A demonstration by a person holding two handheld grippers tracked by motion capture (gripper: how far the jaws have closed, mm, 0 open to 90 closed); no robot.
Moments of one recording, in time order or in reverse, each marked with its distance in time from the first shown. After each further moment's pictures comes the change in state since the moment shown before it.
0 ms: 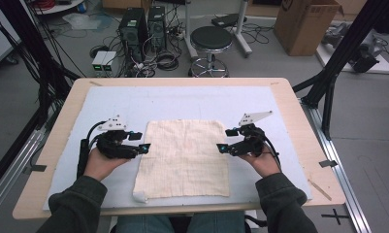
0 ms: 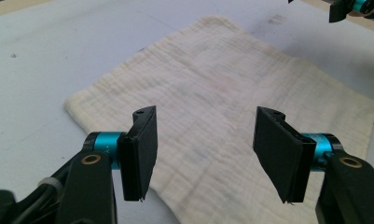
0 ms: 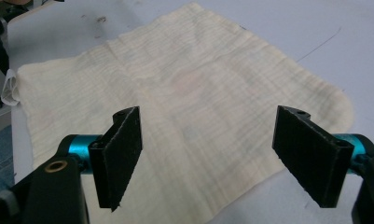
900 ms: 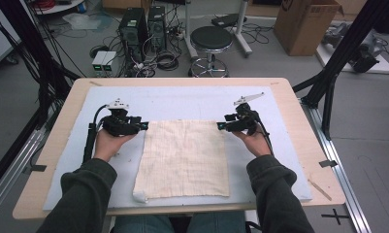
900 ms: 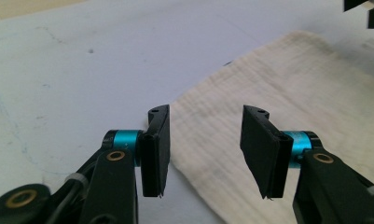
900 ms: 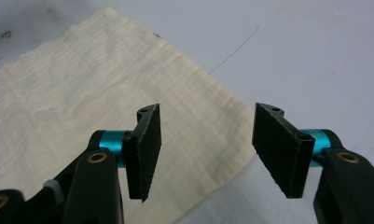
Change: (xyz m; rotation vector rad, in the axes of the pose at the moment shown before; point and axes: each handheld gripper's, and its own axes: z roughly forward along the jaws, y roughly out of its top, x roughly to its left) left arm 0.070 0.010 0.046 0.031 0.152 -0.128; right arm -0.066 0.022 0.035 0.044 -0.126 0.103
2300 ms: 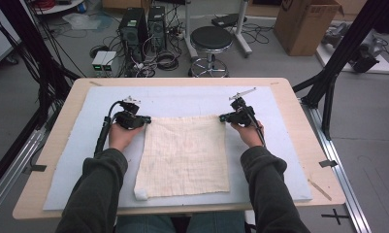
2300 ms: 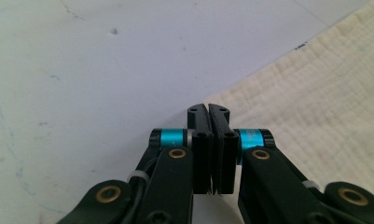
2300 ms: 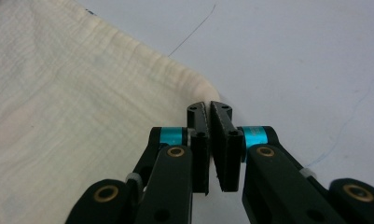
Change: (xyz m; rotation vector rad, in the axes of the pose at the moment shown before) left arm 0.015 0.008 0.046 0.073 0.105 -0.042; right arm -0.028 0.010 0.030 0.096 -0.086 0.037
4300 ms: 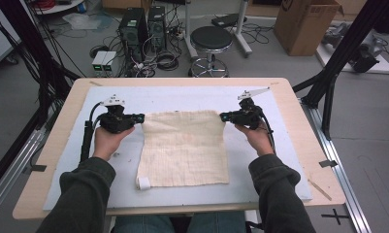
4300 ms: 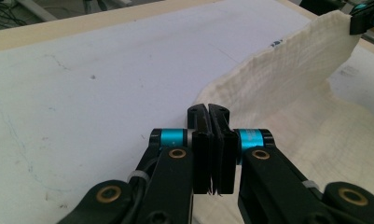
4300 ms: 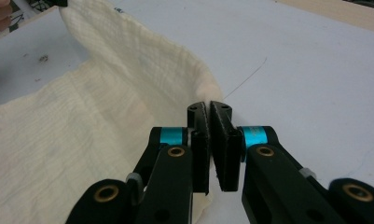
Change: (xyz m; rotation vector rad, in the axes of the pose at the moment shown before) left arm -0.017 -0.006 -0.069 -0.170 -0.135 0.028; right arm 0.032 -0.001 -0.056 -0.151 0.136 -0.052
